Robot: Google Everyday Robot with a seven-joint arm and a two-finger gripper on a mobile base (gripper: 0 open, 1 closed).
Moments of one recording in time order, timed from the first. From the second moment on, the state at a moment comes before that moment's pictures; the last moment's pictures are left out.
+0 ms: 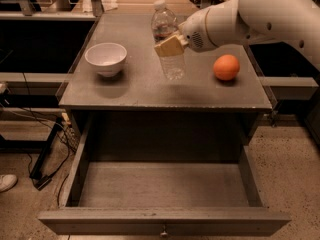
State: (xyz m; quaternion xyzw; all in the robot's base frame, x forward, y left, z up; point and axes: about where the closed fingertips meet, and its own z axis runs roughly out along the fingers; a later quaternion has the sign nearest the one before) arm 0.662 -0.027 0.958 -0.43 0.74 0.17 0.48
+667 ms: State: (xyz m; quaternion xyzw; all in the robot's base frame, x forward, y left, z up) arm 0.670 -0.024 0.960 -0.42 0.74 0.17 0.49
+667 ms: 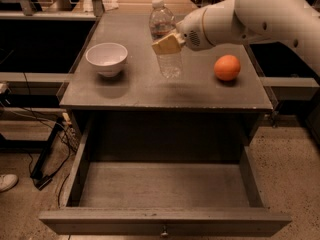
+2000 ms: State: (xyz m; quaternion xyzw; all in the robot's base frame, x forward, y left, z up) arm 0.553 -0.078 0.994 -0.36 0.76 0.10 0.53
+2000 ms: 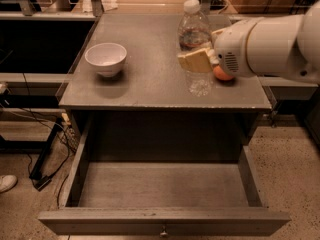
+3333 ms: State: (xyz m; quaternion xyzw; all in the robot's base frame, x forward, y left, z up) arm 0.504 -0.076 0.952 -0.29 0.78 0.13 0.54
